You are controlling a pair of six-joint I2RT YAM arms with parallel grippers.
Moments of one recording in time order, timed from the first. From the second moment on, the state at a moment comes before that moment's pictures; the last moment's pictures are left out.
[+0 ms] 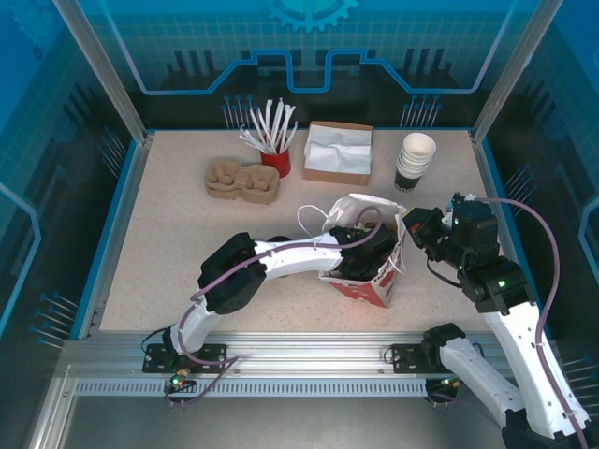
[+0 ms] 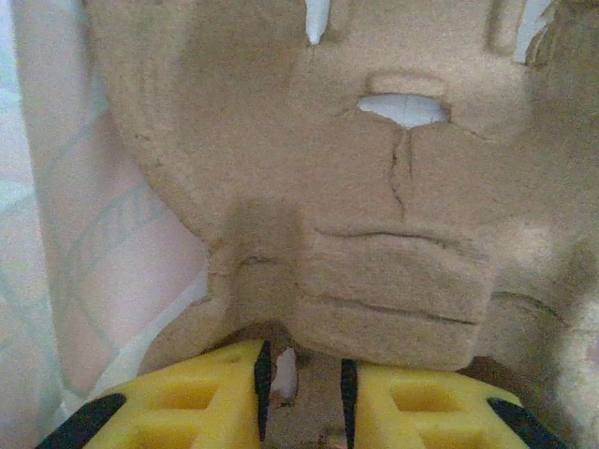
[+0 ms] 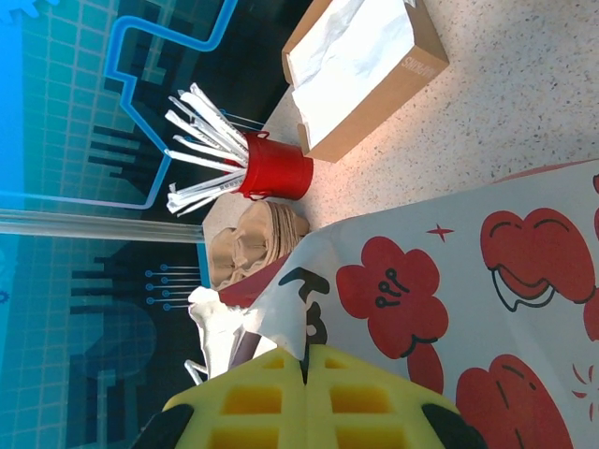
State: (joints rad) left arm -1.07 2.17 1.70 -0.69 -0.06 -0.88; right arm 0.28 0.70 0.98 -0.77 -0.12 1.14
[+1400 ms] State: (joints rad) left arm -1.06 1.71 1.70 -0.72 0.01 -0.80; right arm 0.21 0.78 1.04 -0.71 -0.20 0.96
